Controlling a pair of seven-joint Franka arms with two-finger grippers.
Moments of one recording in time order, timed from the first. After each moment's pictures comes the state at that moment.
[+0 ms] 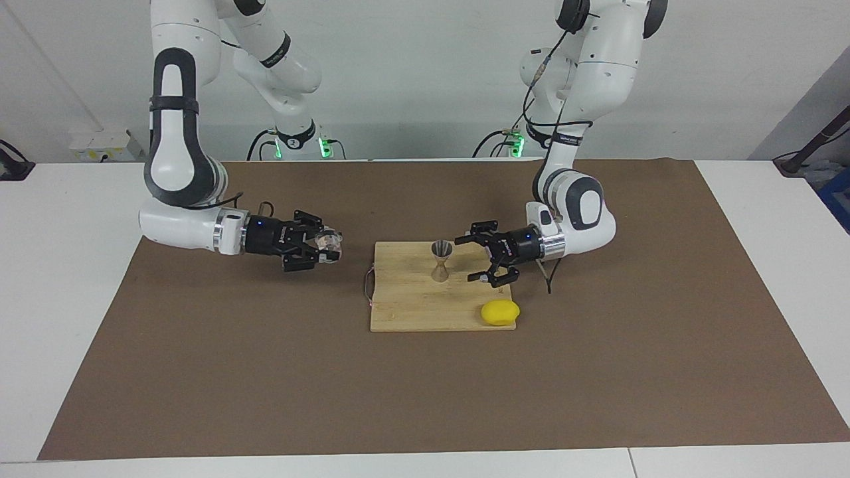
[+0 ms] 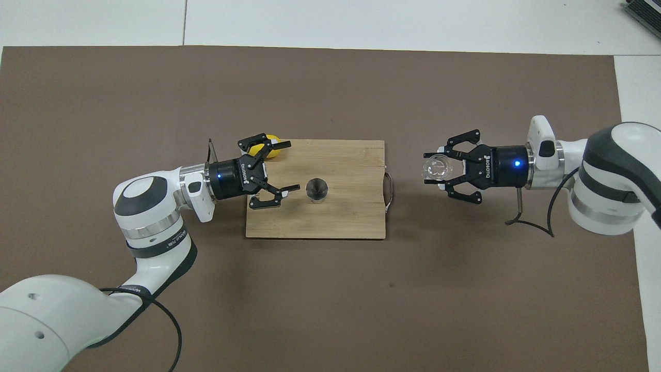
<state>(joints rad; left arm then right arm) -0.16 0.36 -0.09 -2.09 -1.85 1.85 2.49 -0.34 0.26 0.32 -2.02 1.29 1.80 -2.30</state>
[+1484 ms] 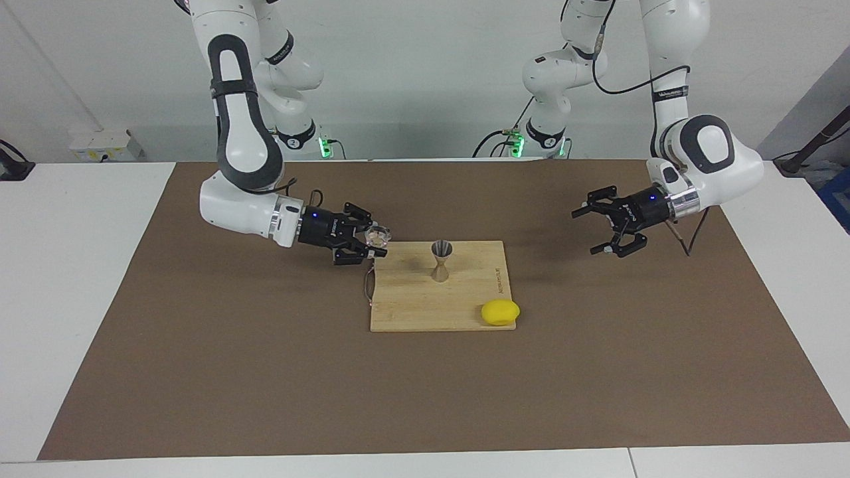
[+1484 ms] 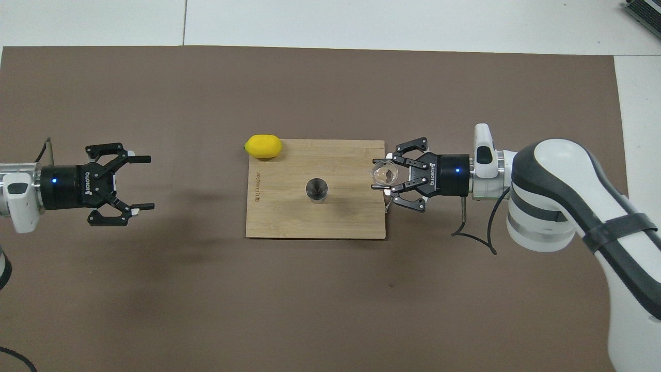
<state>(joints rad) 0.32 0.06 -0.07 -2.12 -1.05 1.74 2.07 -0.11 0.21 0.32 -2.07 1.42 2.06 -2.17</state>
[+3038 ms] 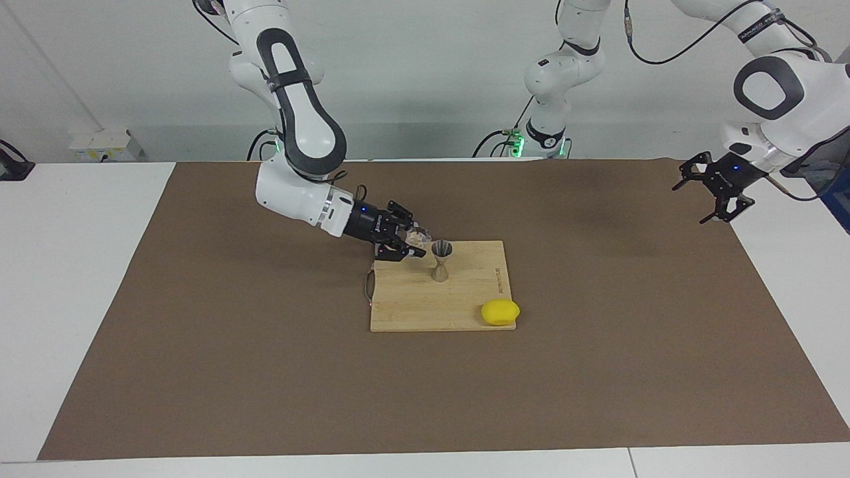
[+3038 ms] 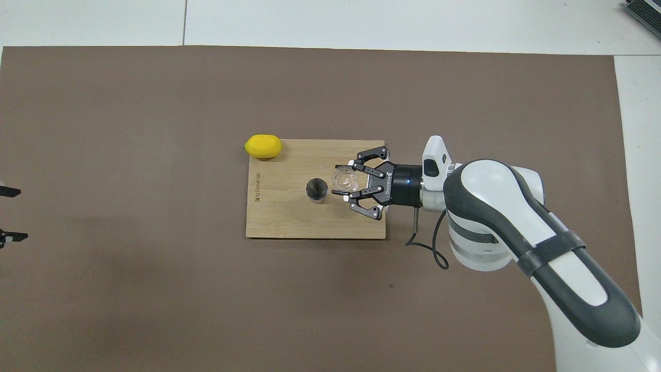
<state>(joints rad) 0.41 0.00 -0.06 -1.92 -0.15 1.80 1.60 0.06 0.21 0.32 -2.08 1.47 2.30 -2.13</state>
